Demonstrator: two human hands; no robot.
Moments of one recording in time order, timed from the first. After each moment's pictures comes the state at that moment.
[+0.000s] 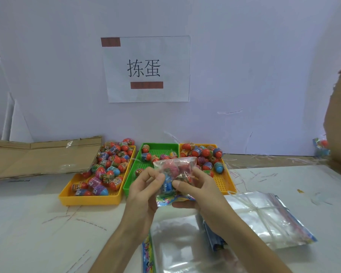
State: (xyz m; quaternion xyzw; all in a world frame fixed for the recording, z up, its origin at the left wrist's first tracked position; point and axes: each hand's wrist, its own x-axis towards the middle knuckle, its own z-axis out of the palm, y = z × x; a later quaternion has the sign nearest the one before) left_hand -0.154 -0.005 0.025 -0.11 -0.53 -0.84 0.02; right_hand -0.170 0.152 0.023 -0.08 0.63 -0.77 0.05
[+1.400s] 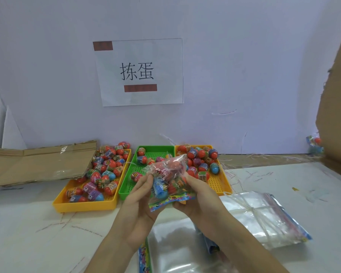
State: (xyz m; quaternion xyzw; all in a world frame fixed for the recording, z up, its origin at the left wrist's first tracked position) left_hand -0.156 -0.006 0.023 0.00 -0.38 -0.92 -0.08; right_hand -0.170 0.147 0.023 0.01 0.51 -0.86 0.09
